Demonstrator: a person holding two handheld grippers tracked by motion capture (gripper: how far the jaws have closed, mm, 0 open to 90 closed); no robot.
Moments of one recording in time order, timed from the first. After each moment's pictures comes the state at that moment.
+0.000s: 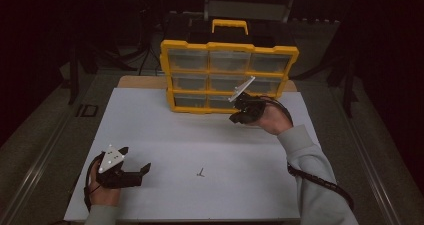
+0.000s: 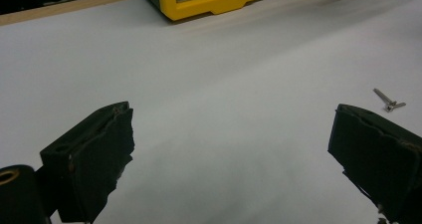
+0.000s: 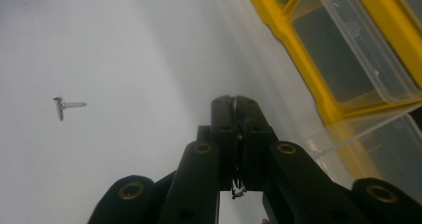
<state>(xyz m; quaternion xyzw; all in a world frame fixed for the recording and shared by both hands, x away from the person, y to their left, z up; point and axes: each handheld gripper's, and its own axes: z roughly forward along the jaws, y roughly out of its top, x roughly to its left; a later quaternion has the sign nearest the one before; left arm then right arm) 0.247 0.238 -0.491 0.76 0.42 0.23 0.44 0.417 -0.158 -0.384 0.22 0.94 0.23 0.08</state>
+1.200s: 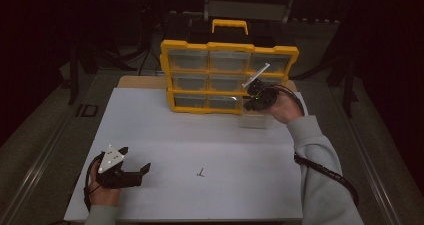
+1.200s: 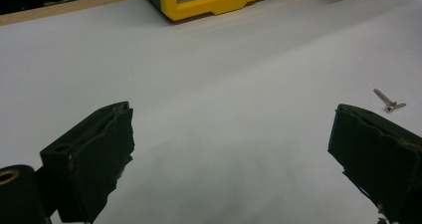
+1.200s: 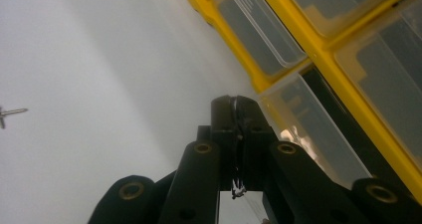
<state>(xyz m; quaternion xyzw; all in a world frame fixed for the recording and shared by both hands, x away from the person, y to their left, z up) 0.246 0.238 -0.491 0.76 0.42 0.23 0.44 0.446 -0.192 -0.369 0.29 0.93 0.21 0.11</state>
